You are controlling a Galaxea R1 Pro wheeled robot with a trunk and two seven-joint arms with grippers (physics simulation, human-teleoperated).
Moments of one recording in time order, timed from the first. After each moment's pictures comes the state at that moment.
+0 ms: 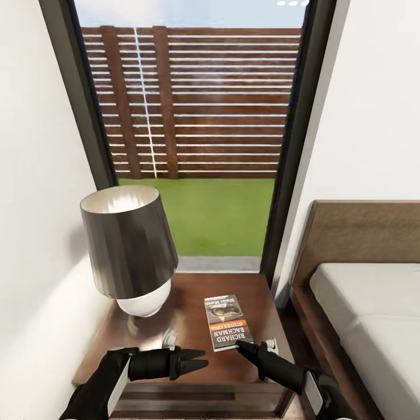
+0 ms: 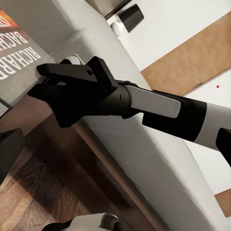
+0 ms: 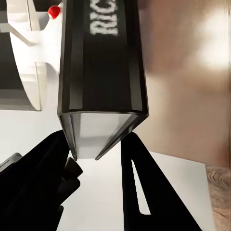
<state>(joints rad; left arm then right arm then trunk) -0.41 -0.02 0.02 -0.83 0.04 0.49 -1.44 -0.47 0.07 -0.58 -0.55 -0.01 0.82 1.13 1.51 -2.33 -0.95</state>
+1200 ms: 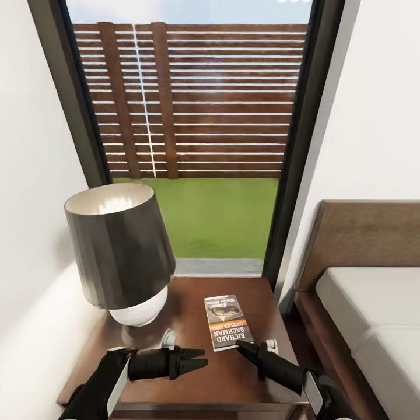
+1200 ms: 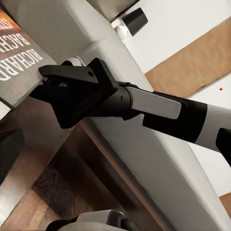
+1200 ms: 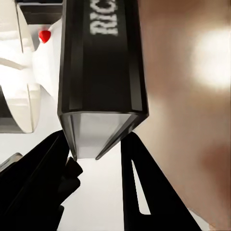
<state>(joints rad) -0.41 -0.02 0.03 -0.83 0.05 0.49 -1.44 -0.47 0.07 -0.58 -0.55 -0.01 0.82 1.13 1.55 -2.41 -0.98</state>
